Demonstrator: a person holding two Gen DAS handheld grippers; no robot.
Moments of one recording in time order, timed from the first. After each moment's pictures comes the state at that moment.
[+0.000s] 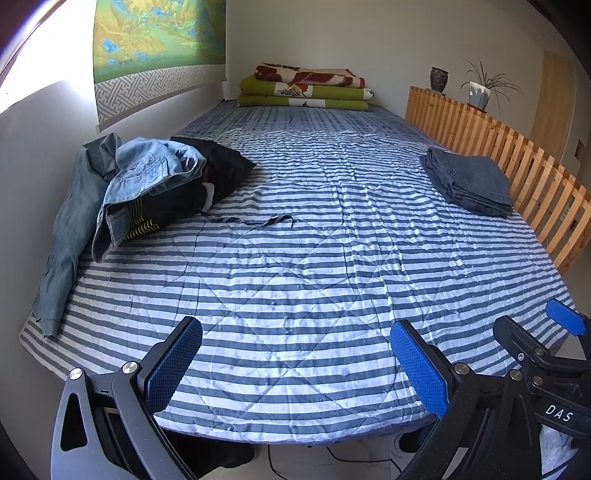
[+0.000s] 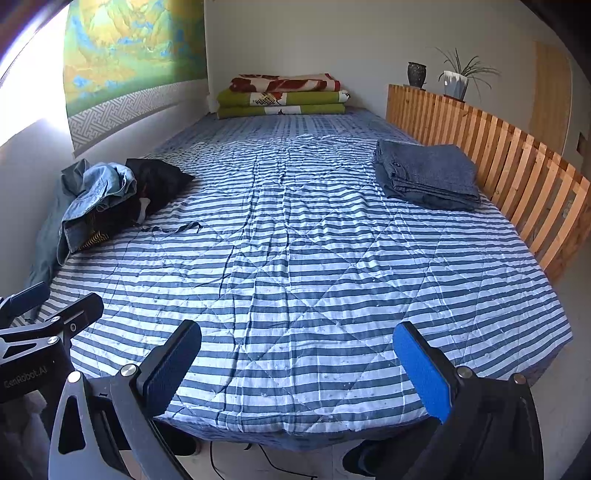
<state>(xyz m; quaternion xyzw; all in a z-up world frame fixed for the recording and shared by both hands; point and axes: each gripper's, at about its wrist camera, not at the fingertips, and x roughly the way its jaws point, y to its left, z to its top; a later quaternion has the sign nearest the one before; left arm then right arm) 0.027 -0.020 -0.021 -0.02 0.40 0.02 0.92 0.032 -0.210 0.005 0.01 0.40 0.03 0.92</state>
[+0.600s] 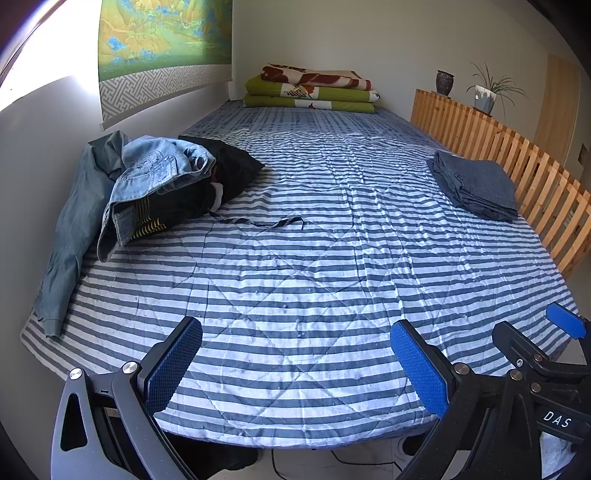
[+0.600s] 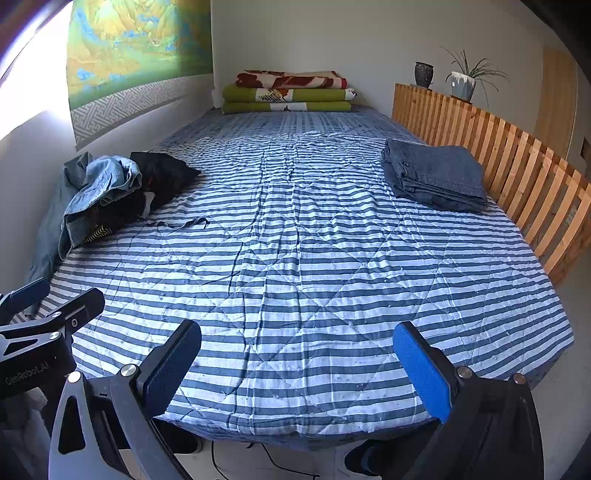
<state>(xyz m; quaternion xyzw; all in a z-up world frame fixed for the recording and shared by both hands) 0.033 -0.004 -0.022 -0.02 0.40 0.02 0.92 0.037 -0.196 0.004 0.00 0.40 0.04 0.91</state>
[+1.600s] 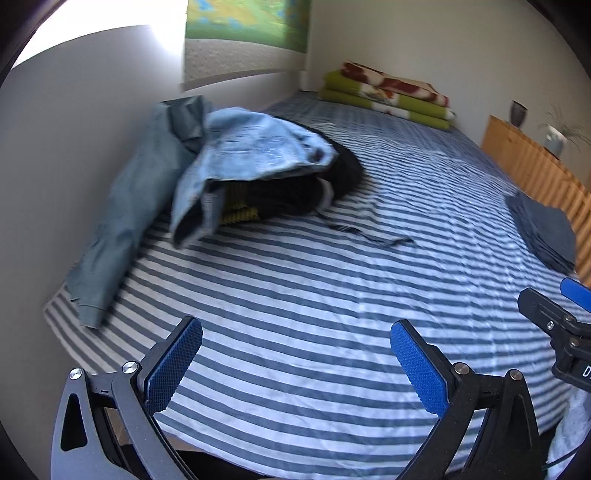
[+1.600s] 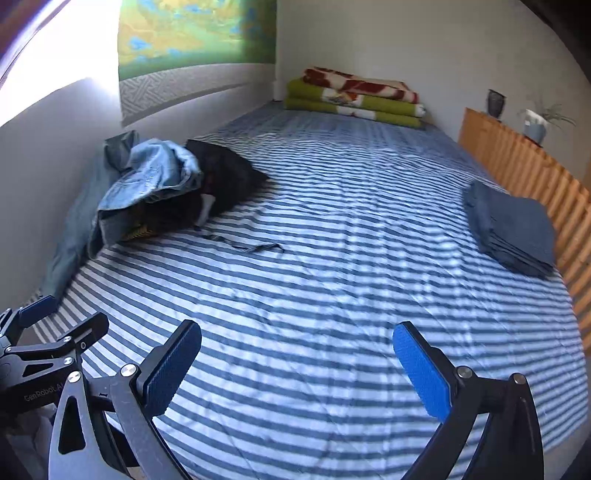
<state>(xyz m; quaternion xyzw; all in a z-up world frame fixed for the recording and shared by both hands) 0.067 0.140 -0.045 -0.09 0.40 0.14 0.90 0.126 -0.076 0.016 -0.06 0.40 0.15 0.90</state>
